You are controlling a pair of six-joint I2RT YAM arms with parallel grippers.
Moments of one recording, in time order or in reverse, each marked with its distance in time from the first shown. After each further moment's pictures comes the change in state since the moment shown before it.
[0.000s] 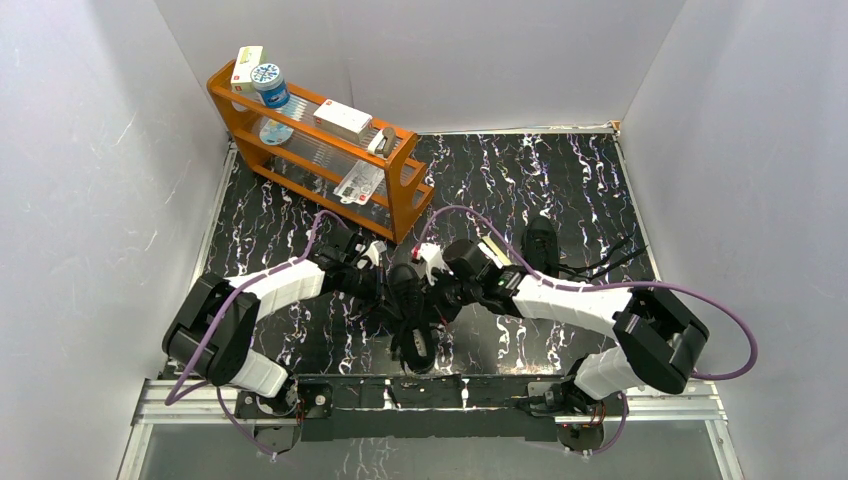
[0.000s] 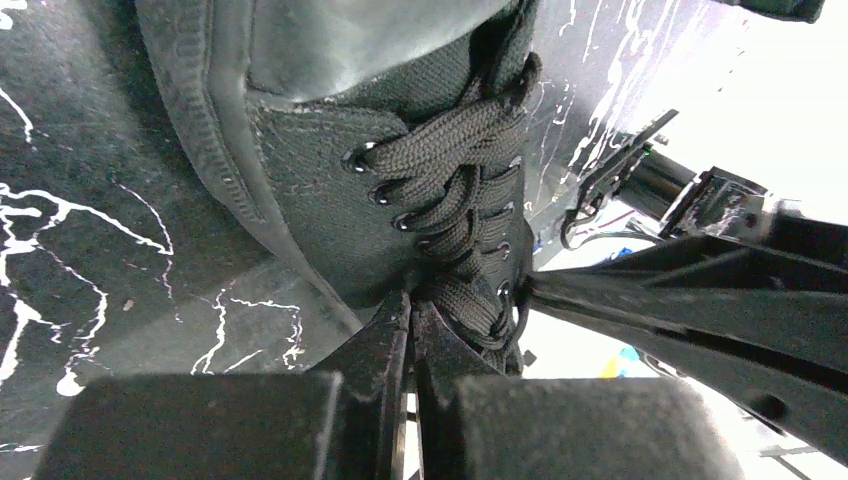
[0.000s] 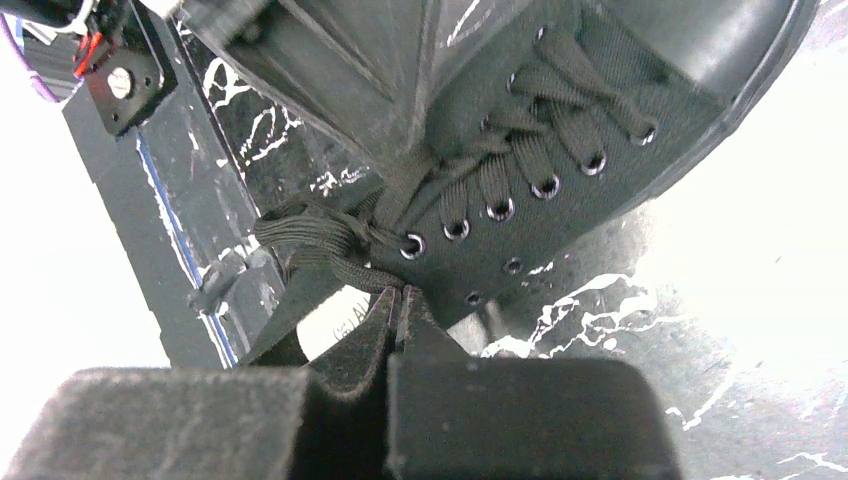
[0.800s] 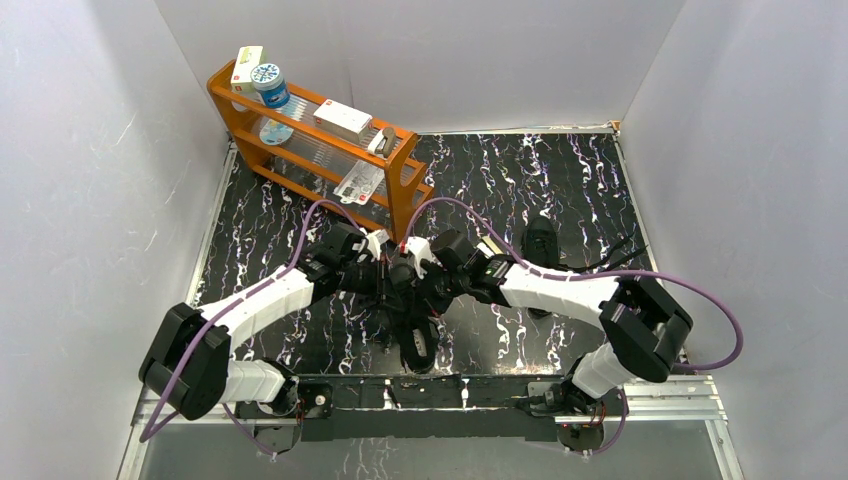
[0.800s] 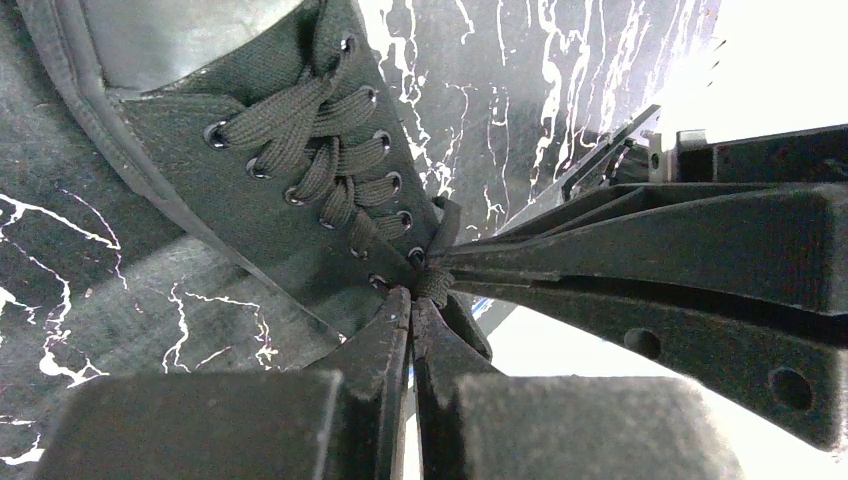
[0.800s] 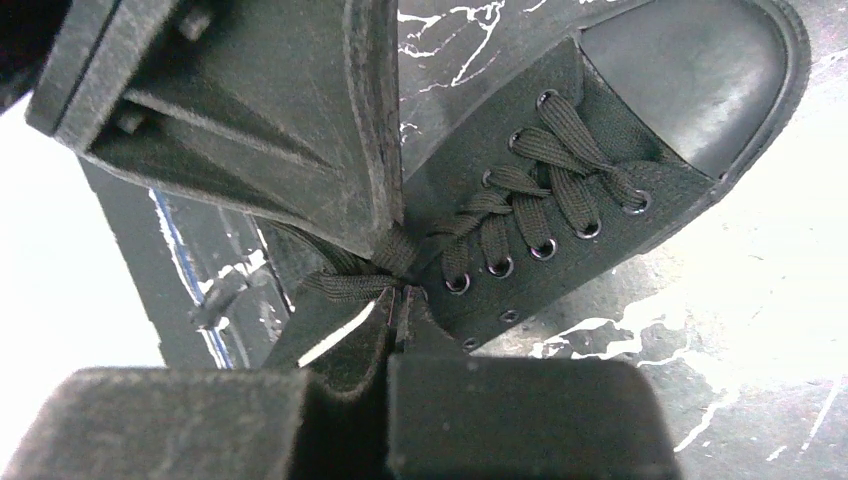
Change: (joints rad) left arm -0.057 -0.180 0.005 0.006 -0.098 0.037; right arm 0.003 0.086 0.146 -0.093 -0.007 -0.070
